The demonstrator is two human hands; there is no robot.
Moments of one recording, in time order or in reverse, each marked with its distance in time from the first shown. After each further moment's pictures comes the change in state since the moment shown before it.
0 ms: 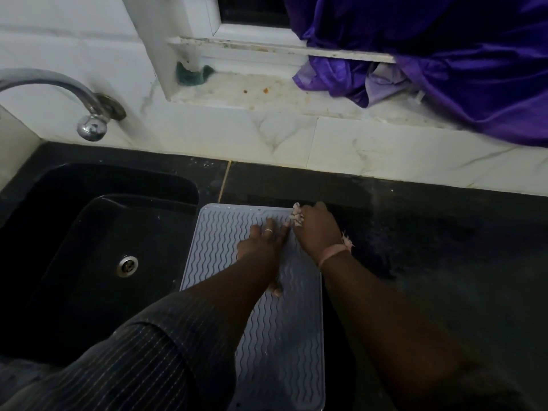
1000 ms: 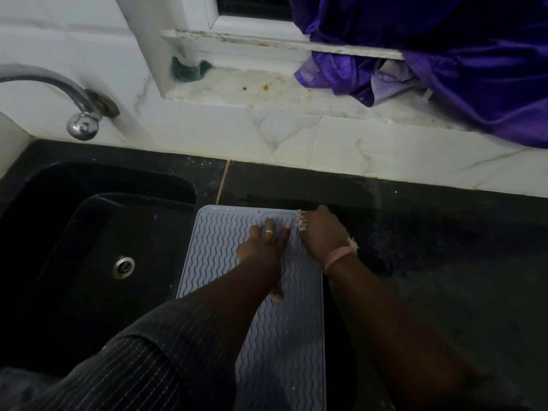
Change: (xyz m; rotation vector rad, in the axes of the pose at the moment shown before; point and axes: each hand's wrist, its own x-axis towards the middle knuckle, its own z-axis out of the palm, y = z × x) left_hand 0.008 0.002 -0.004 -0.002 -0.030 -0.027; right_hand 0.010 0.015 -0.001 -0.072 -0.034 -0.056
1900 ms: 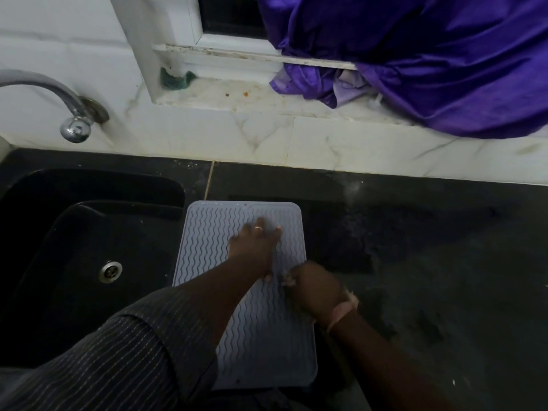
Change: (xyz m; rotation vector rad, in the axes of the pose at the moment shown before) left_hand -0.026 -0.003 0.025 -0.064 0.171 0.147; right_hand -0.162 -0.010 0.001 0.031 -0.243 0.029
